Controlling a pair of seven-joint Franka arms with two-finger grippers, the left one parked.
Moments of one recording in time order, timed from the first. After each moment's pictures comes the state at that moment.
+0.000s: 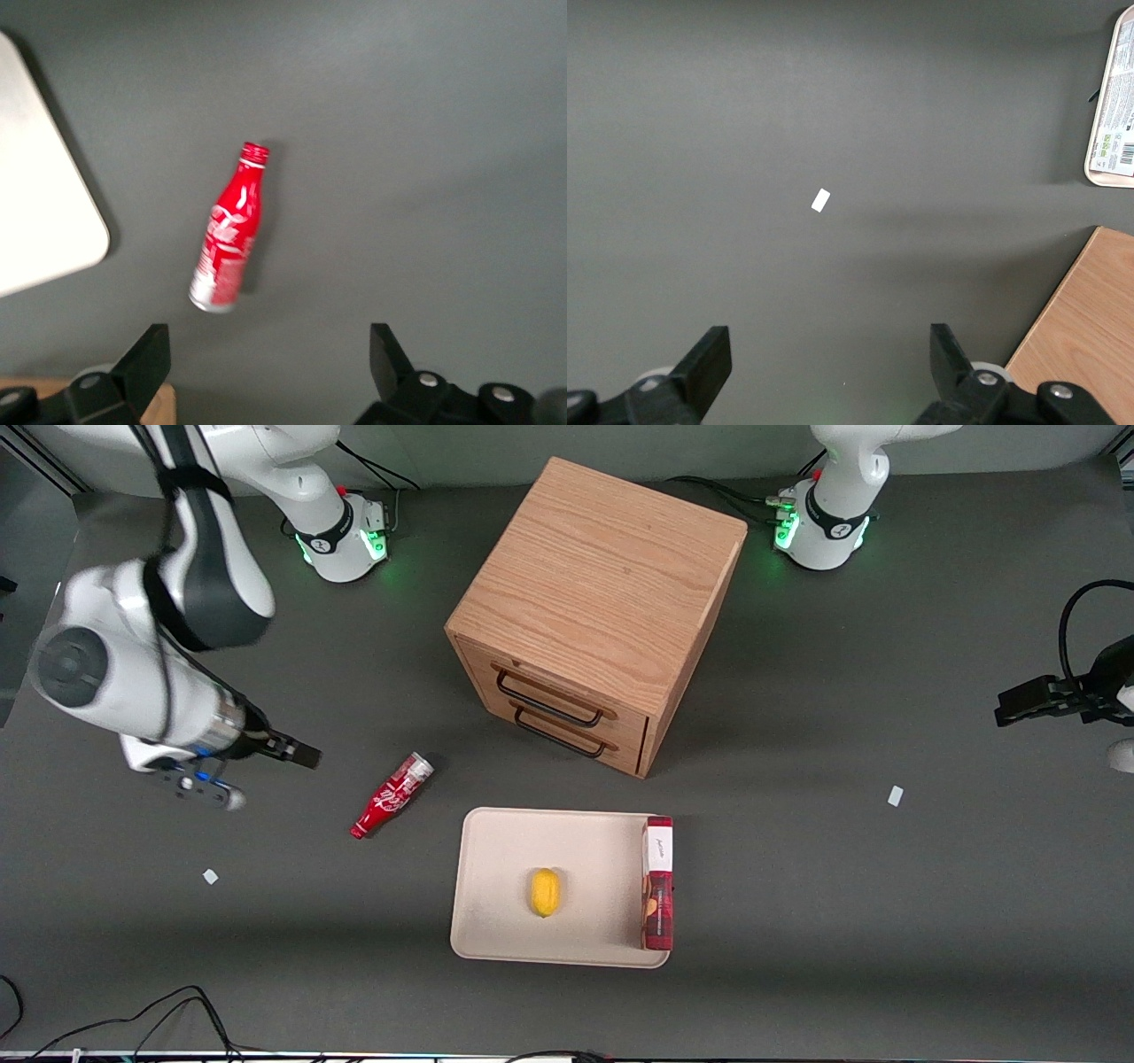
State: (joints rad) arm 0.29 0.23 -0.09 -1.84 0.05 1.96 0.62
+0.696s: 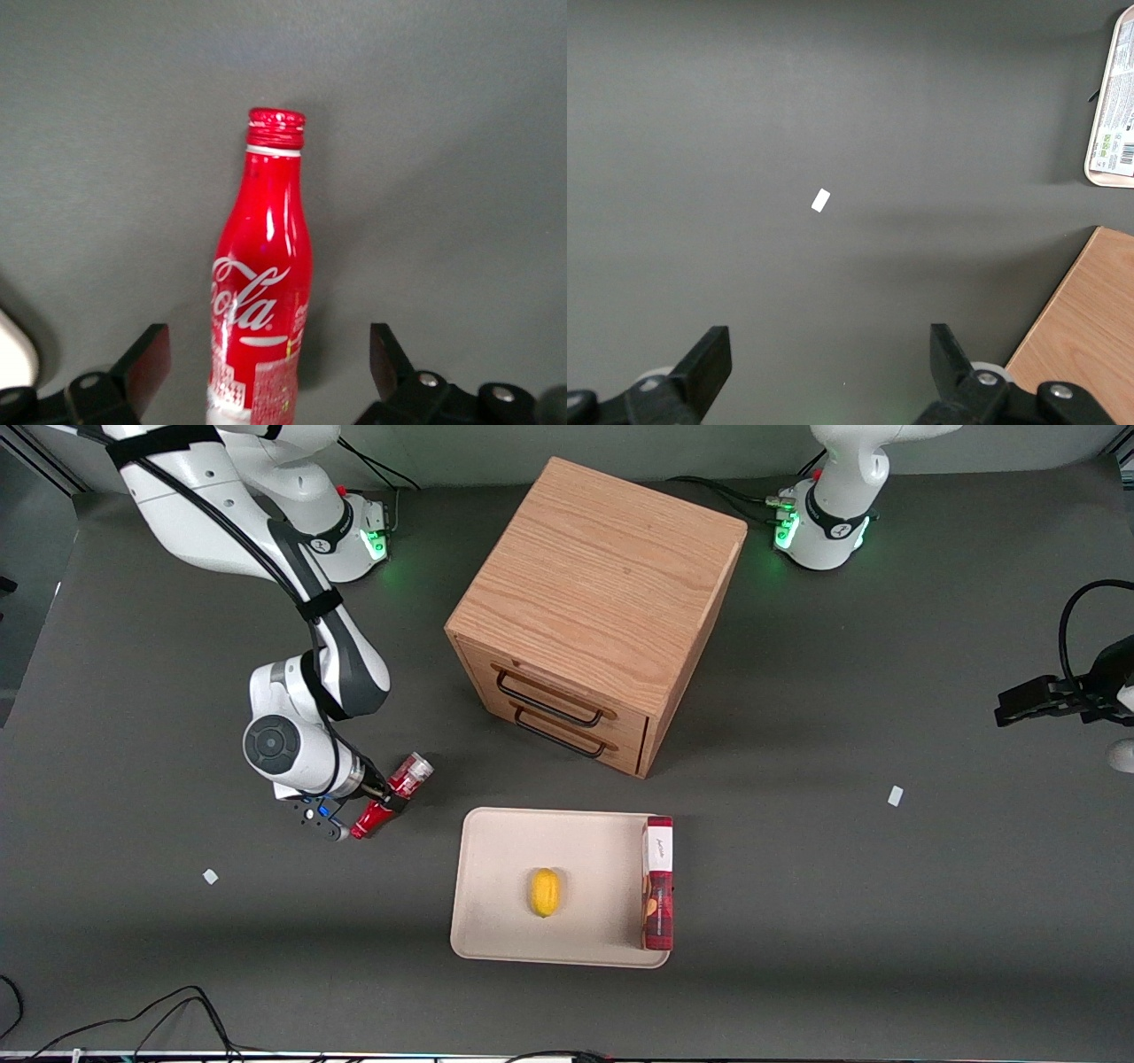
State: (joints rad) arm 0.29 0.48 -0.03 -1.96 0.05 2.32 0.85
